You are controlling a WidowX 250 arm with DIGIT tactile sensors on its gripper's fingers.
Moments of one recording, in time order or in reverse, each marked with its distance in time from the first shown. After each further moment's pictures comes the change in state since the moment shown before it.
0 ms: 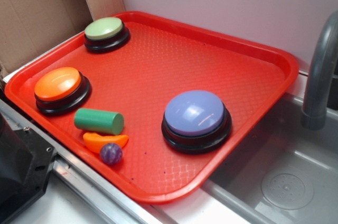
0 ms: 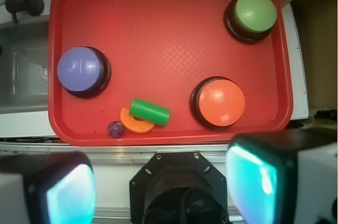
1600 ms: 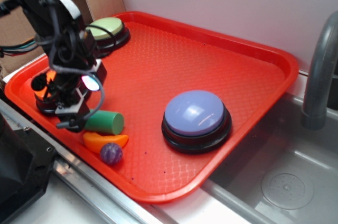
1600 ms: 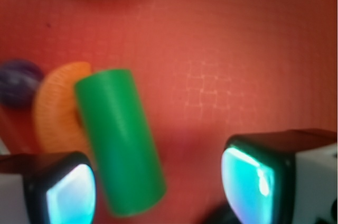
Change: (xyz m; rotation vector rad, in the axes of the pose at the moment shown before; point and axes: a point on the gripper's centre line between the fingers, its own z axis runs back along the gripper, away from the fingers) arm 0.014 0.012 -0.207 -0.012 -0.038 -0.978
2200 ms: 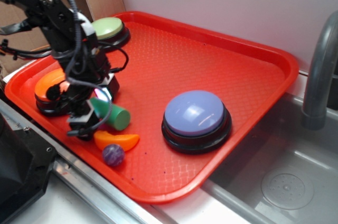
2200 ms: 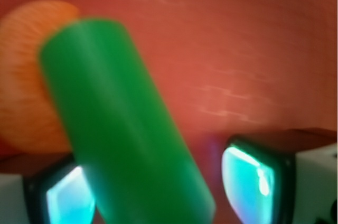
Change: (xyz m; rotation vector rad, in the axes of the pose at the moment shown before) arm 0.002 0.010 -0.024 -0.046 -0.004 -0.046
